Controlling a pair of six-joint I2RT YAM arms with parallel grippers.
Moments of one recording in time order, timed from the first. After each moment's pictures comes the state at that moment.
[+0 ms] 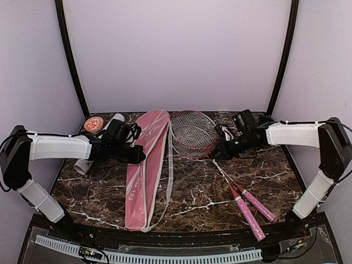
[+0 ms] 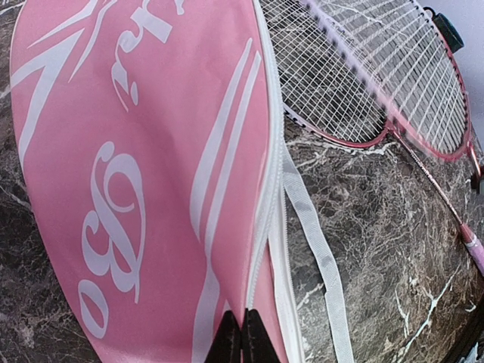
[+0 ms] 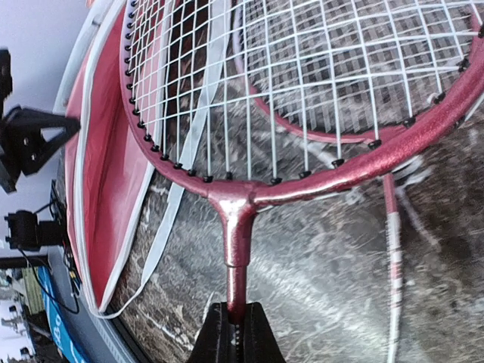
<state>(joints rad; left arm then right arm) -0.65 1.53 0.90 -0.18 0.04 -0.46 0.50 1.63 1.02 -0.32 -0.56 0.39</state>
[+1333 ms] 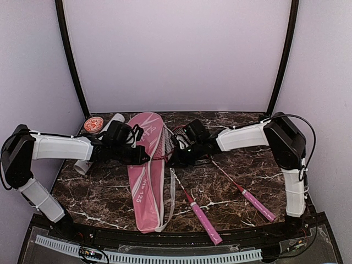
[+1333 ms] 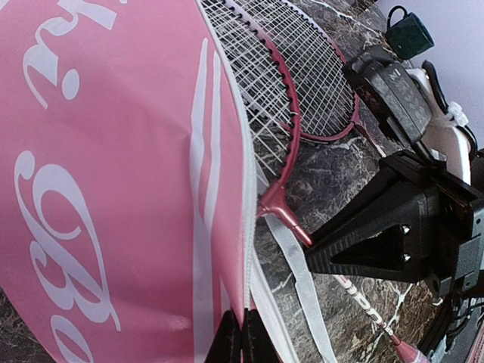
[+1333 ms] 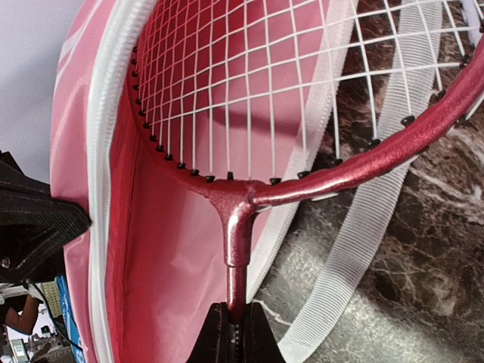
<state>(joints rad) -0.65 1.55 0.88 -0.10 0.17 -0.52 0.82 2.09 1.41 -0.16 -0.51 0.64</state>
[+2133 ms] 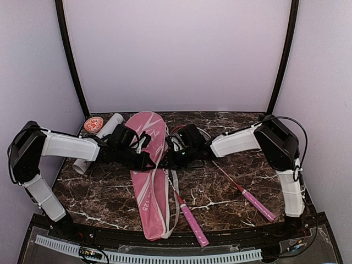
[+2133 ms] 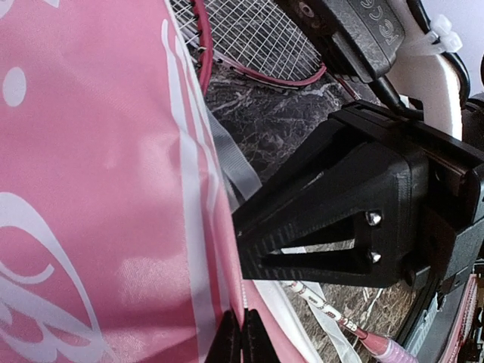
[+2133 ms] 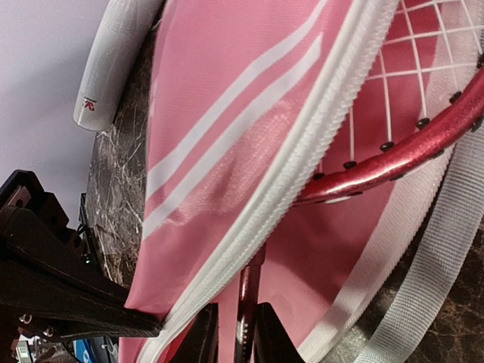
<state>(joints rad) -0.65 1.64 0.88 -0.08 0.35 -0.46 0.86 2.18 1.43 0.04 -0.51 0.73</state>
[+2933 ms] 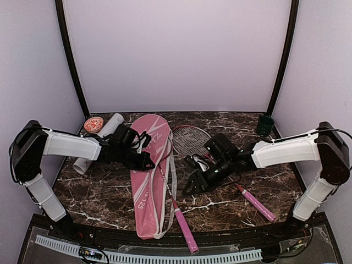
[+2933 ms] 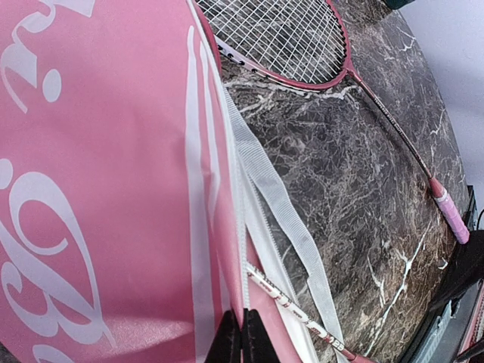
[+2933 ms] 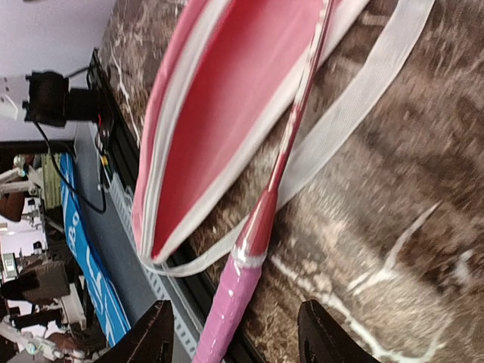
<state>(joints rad) -0.65 1.66 0.90 -0.10 0.30 -0.45 0.90 1.63 0.95 -0.25 -0.62 0.52</state>
